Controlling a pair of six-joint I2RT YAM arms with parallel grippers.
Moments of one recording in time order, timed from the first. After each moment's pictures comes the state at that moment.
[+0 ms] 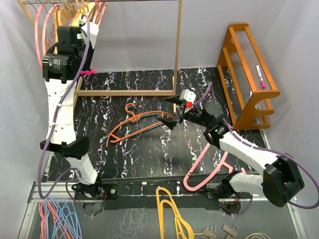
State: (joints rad) left arm -0.16 1.78 2.56 -1.31 -0.27 0.33; right arm 0.57 1.19 0.73 0.62 -0.61 -0.10
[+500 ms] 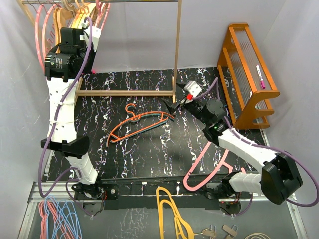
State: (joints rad) left arm -0.16 1.80 2.54 -1.37 -0.26 0.32; right arm 0.56 1.21 0.76 0.69 -0.26 -0.21
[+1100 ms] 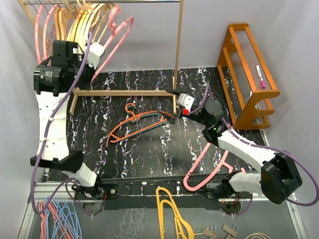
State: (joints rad) left arm -0.16 1.63 2.37 -1.44 -0.07 0.43; right arm 0.57 1.23 0.75 0.71 -0.55 -0.36
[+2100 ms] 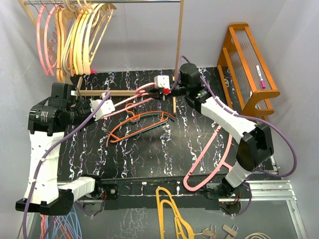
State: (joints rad) left arm -0.15 1.12 1.67 -1.54 0.26 1.04; right arm 0.57 1.63 1.43 0.13 -0.96 -0.67
